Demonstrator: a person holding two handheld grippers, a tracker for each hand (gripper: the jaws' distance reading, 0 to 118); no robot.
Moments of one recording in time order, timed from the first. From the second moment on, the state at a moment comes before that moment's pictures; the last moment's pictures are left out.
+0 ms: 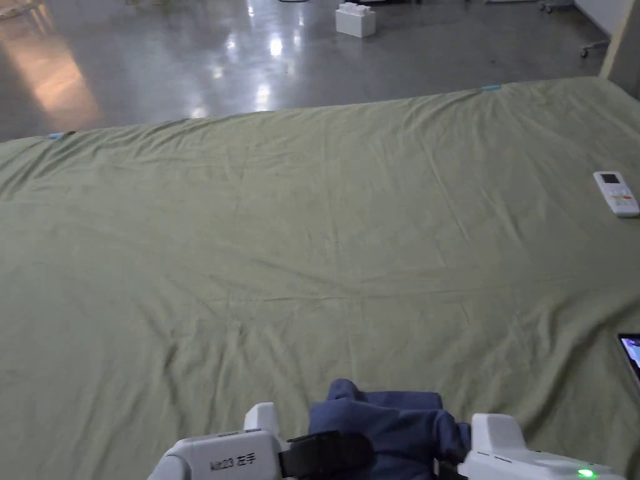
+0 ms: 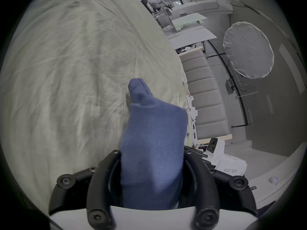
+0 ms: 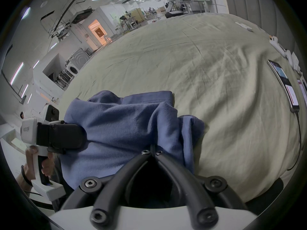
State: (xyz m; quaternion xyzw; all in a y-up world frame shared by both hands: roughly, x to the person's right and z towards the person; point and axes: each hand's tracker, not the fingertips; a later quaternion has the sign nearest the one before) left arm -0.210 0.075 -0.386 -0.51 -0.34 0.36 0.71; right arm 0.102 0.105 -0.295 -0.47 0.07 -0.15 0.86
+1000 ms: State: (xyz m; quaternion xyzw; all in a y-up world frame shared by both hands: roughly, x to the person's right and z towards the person) left arm -0.661 0.170 -0.400 -0.50 0.22 0.31 0.78; right arm 0.065 0.136 -0.238 -0.45 0.16 -0.18 0.86
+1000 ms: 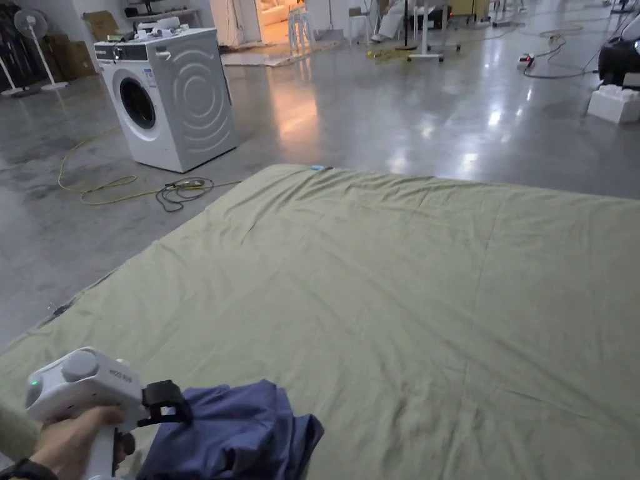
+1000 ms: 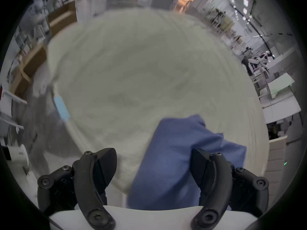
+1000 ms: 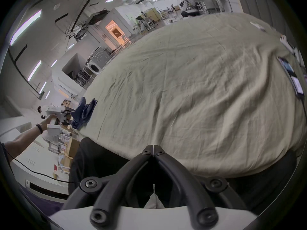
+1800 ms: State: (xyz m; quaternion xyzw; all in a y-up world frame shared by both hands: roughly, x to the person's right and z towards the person) left arm -0.275 0.365 -0.229 -0.05 -0.04 -0.16 0.99; right arm 0.096 0.337 -0.196 -0.04 0.06 0.01 1.00
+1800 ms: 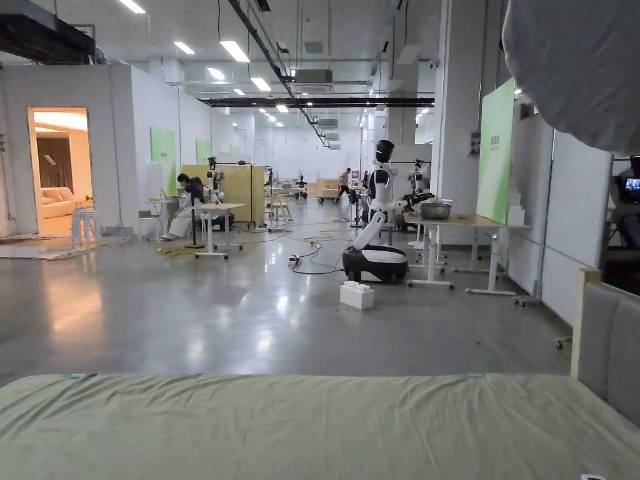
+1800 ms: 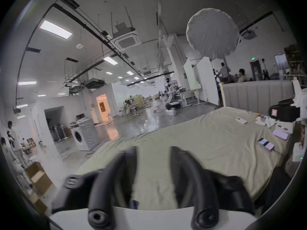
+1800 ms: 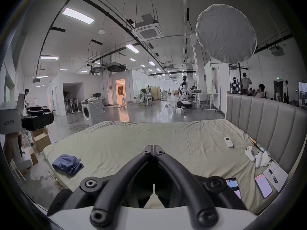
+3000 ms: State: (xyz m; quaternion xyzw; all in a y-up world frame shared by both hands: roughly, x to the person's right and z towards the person) left arm -0.263 0.366 -0.201 -0.01 -0.06 -0.03 1.00; right arm 0.079 0.342 -0.181 -0.04 0.03 0.01 1.00
